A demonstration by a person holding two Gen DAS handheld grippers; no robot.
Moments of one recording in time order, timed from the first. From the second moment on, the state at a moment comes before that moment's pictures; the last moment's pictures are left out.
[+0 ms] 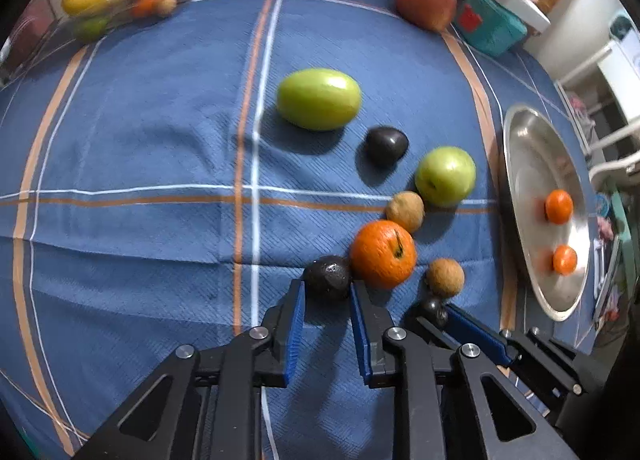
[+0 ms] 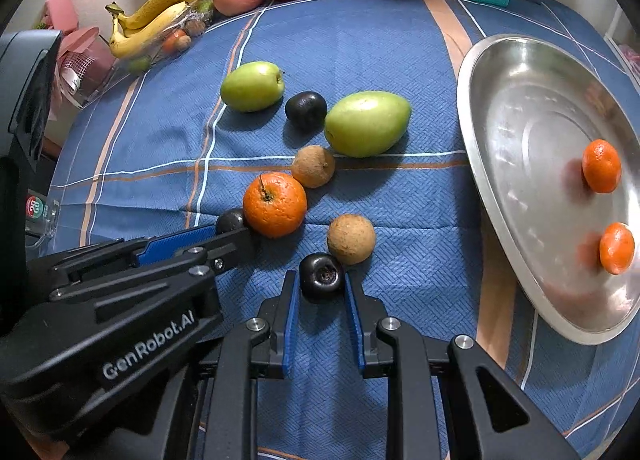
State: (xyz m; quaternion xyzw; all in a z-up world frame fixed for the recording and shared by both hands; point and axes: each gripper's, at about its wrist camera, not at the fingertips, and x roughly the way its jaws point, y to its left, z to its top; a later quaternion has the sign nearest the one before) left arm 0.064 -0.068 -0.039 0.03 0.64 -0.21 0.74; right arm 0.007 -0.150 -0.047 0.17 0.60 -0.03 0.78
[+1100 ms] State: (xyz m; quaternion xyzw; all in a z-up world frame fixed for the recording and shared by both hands) left arm 0.064 -0.067 0.023 -0.02 0.57 -0.25 0.78; right arm -0.029 -0.230 0.005 0.22 0.52 -0.15 0.81
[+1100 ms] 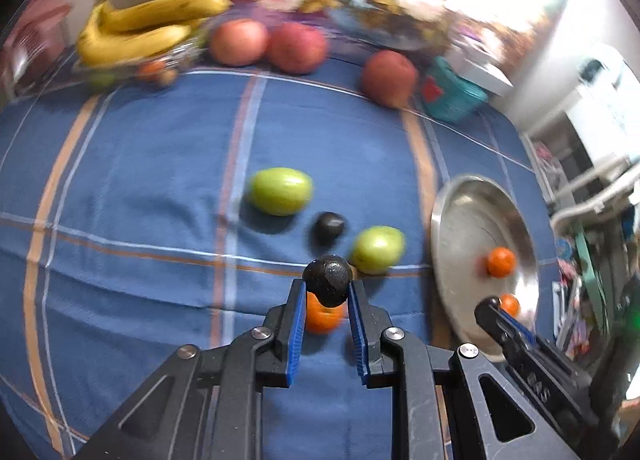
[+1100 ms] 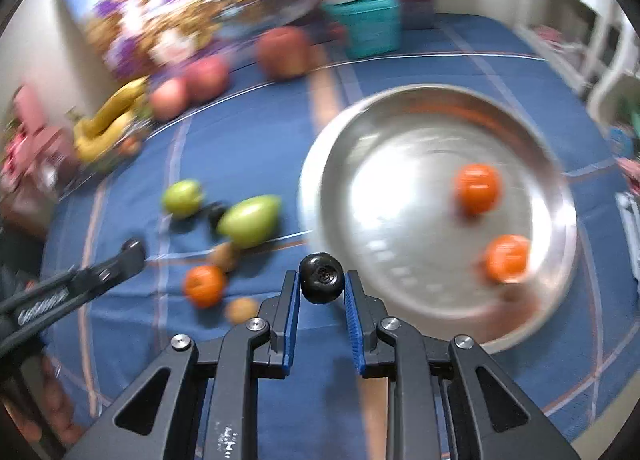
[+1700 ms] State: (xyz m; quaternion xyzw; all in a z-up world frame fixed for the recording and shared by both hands) left arm 0.003 -0.171 0.013 0.09 0.50 -0.37 0.78; right arm -0.071 -0.297 0.006 0.26 0.48 -0.27 0.79
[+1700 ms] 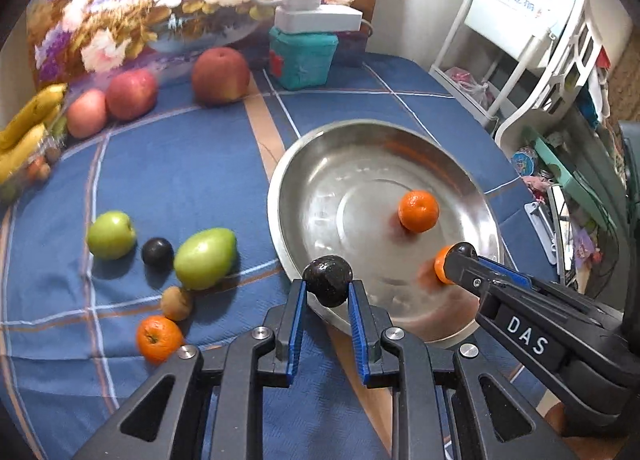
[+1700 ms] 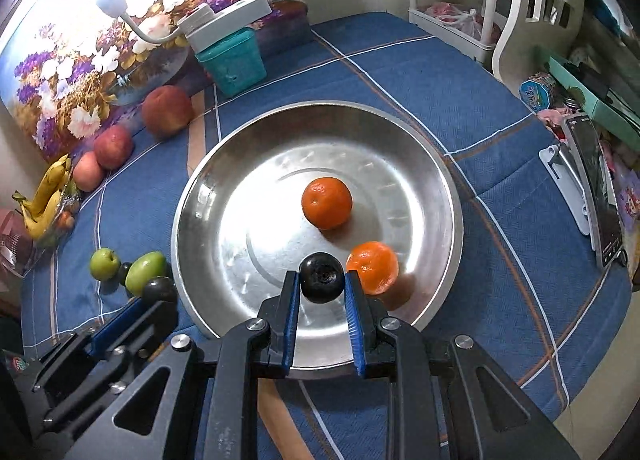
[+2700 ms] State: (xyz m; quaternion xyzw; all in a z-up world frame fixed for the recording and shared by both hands) left arm -0.004 -0.179 0.003 0.10 0.51 -0.38 0.77; right arm -0.072 -0.298 0.003 0.26 0.48 -0.27 0.79
